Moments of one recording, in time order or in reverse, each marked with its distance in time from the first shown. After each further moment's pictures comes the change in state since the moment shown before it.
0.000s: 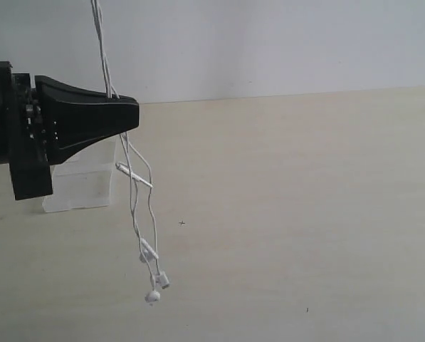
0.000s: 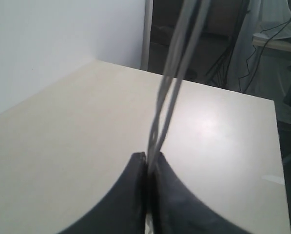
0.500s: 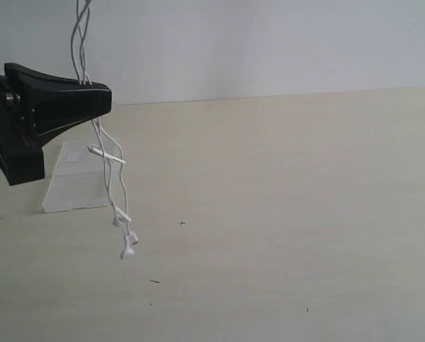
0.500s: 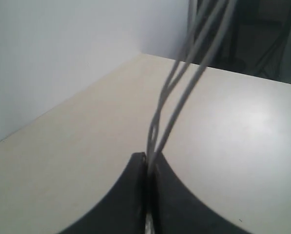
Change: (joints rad) left arm 0.000 -0.097 0.000 0.054 -0.189 -0.044; right arm 0.000 -0.091 0.000 -0.706 0.255 0.504
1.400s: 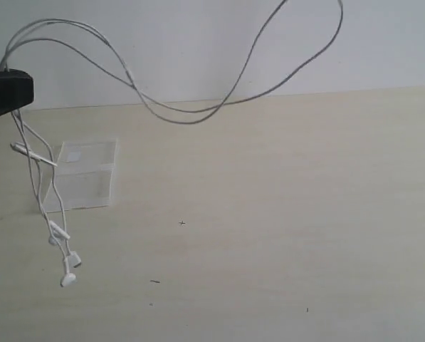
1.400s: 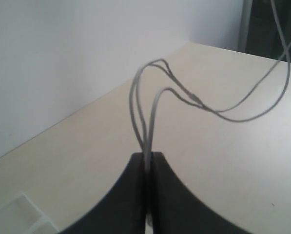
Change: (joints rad) left arm 0.000 -0.263 0.000 0.518 -0.171 -0.561; right arm 0.000 -0.014 0.447 -0.272 0.278 0.210
